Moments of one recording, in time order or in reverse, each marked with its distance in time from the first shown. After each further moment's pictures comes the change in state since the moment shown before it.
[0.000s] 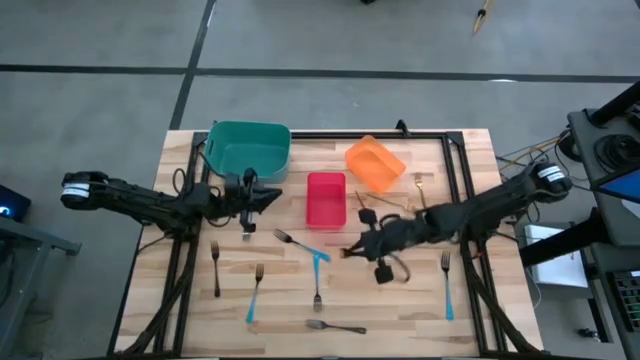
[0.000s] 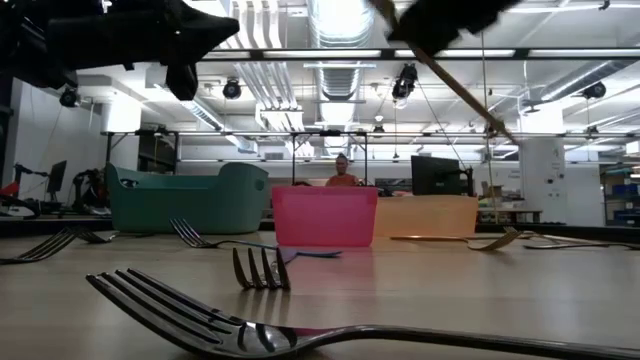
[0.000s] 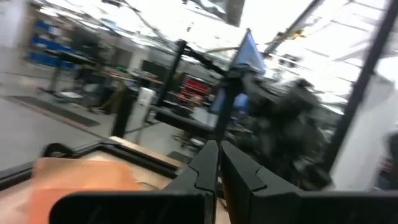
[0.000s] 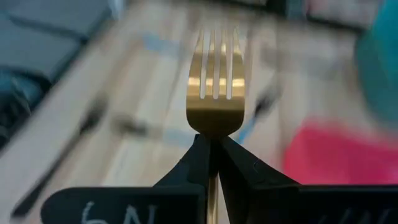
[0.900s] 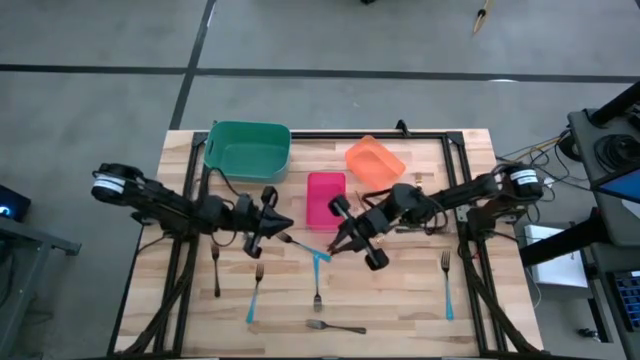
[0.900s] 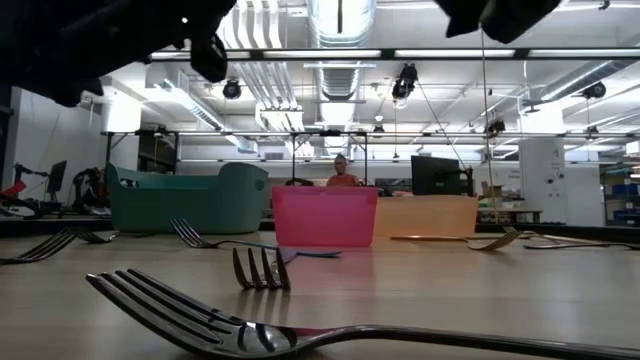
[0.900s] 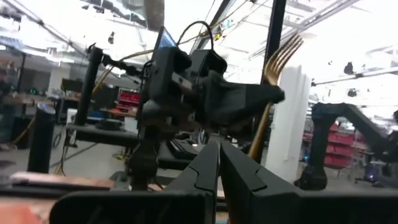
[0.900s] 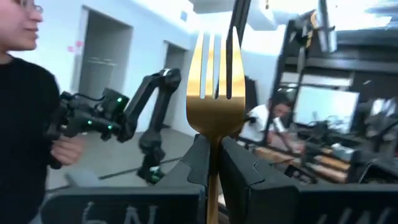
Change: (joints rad) left arm -0.130 0.386 0.073 0.433 0.169 0.139; right arm -0.211 0.245 0.019 1.068 -0.657 0.048
